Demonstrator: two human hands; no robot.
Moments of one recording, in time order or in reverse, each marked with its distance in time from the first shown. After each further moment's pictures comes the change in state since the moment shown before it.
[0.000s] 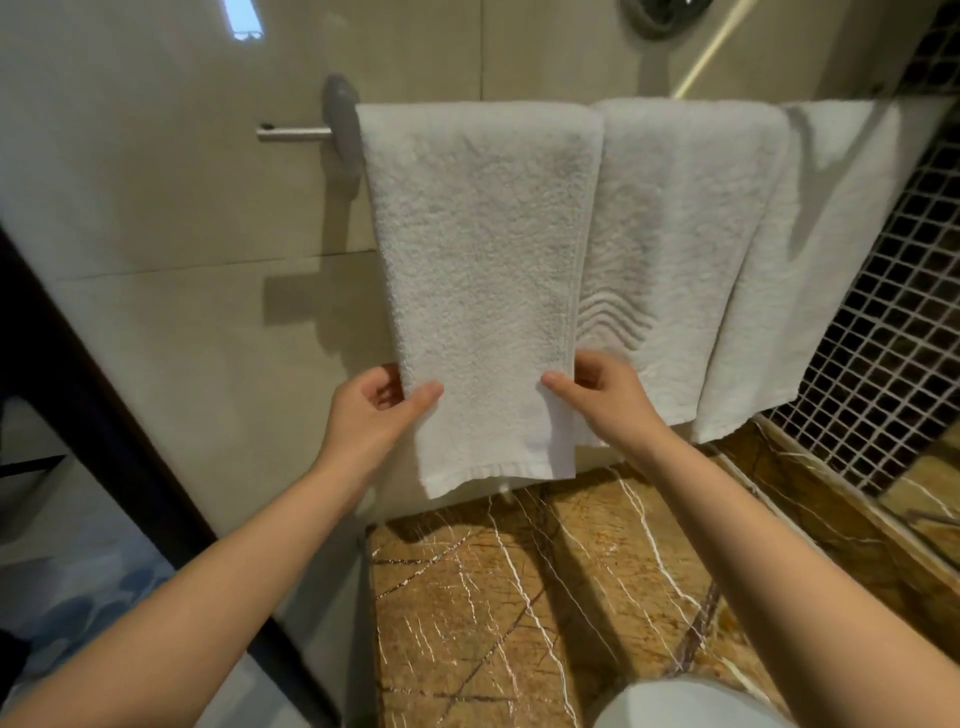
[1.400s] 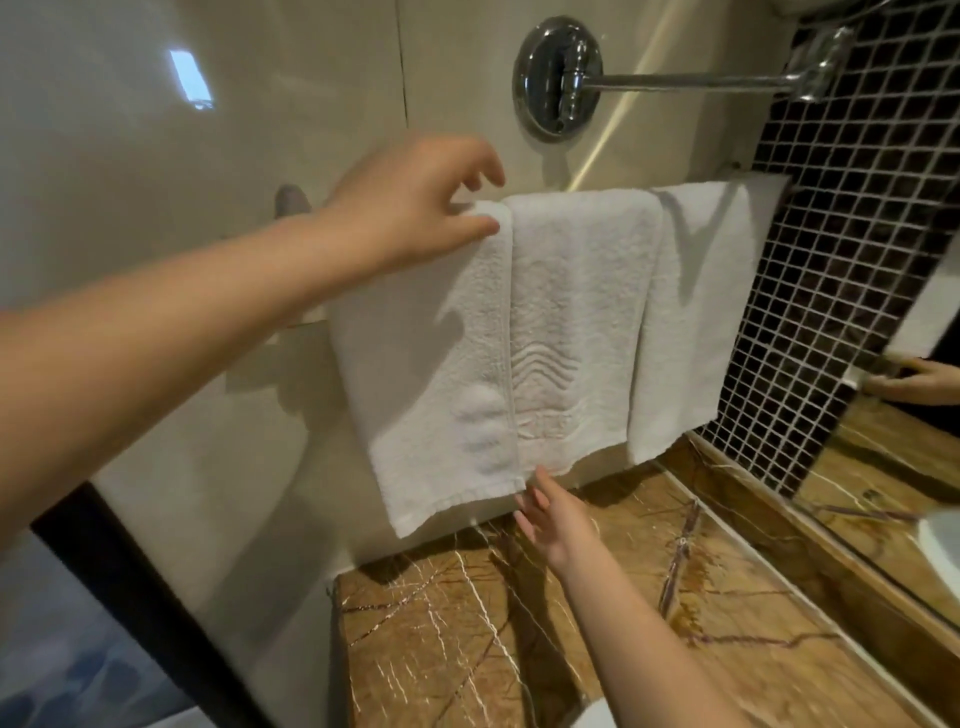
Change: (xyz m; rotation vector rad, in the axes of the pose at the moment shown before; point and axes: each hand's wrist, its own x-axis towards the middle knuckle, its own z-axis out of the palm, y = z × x) left_hand 0.070 0.242 0.056 1.030 -0.278 0.825; right_hand -0.050 0.058 0.033 0.976 0.416 0.794
